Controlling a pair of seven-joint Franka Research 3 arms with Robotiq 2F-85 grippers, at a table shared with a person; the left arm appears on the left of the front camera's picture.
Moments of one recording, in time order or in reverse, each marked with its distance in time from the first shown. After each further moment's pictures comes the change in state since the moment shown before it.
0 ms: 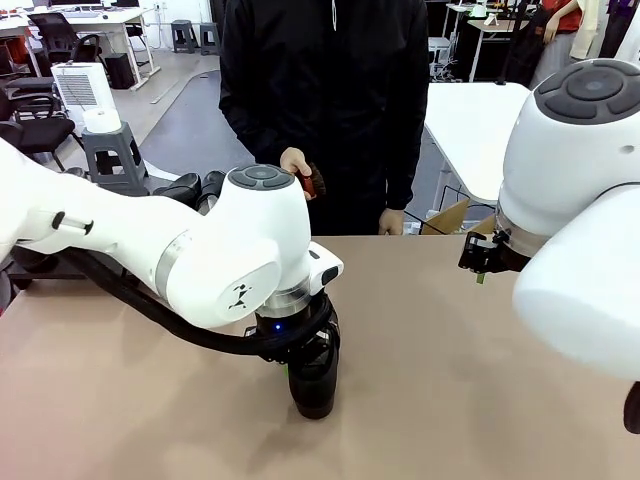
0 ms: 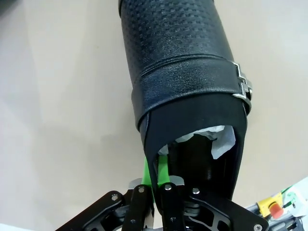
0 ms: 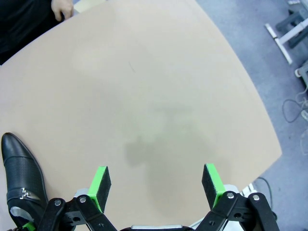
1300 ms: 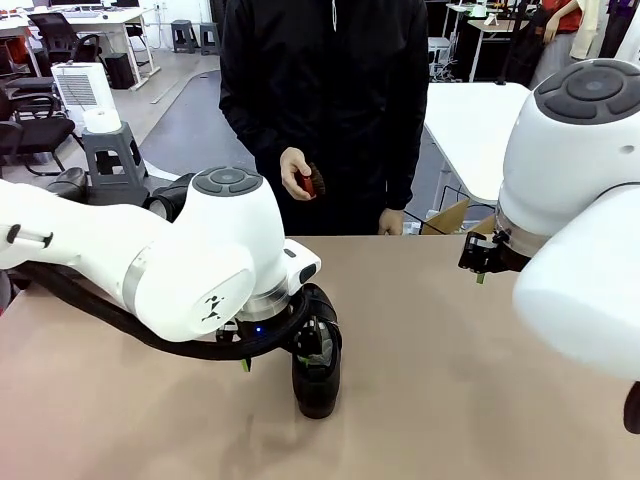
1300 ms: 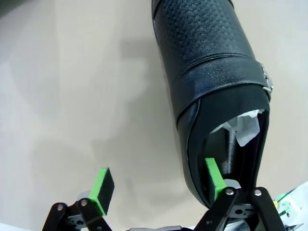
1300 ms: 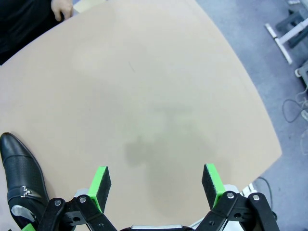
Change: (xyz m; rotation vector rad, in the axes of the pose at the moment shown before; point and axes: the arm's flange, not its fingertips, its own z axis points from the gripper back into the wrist) left arm -0.012 0.024 0.007 -0.026 -0.065 0.076; right arm 0.000 0.000 0.000 0.000 0.000 -0.001
